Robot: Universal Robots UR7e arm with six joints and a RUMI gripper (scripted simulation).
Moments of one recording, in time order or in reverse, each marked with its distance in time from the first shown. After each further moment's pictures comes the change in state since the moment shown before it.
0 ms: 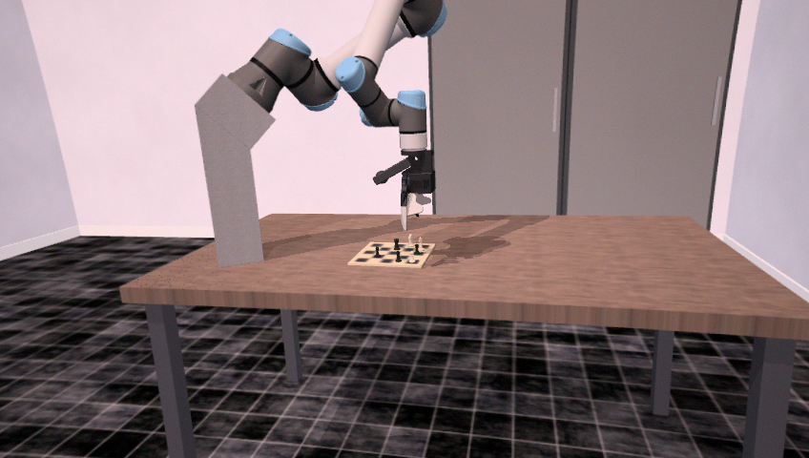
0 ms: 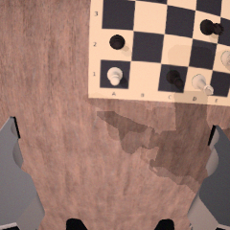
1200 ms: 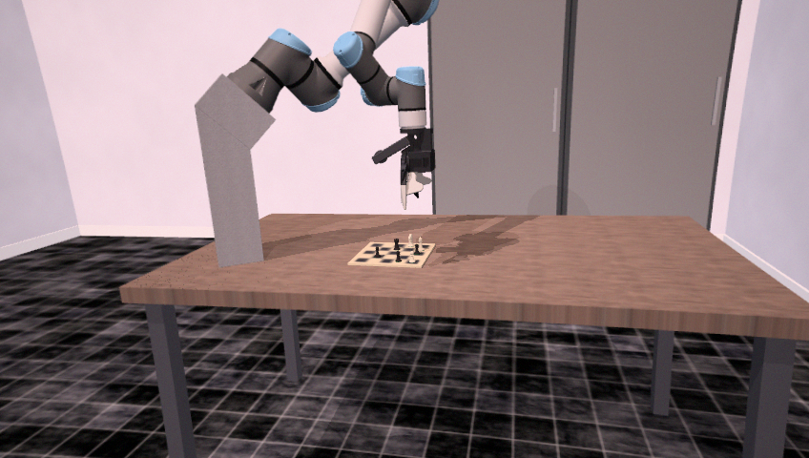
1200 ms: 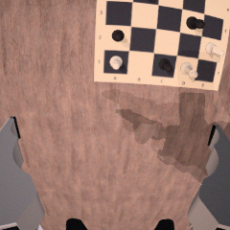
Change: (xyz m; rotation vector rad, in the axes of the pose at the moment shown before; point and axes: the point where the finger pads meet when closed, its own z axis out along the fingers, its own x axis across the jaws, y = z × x) arm -0.001 0.002 -0.057 -0.010 -0.007 0.001
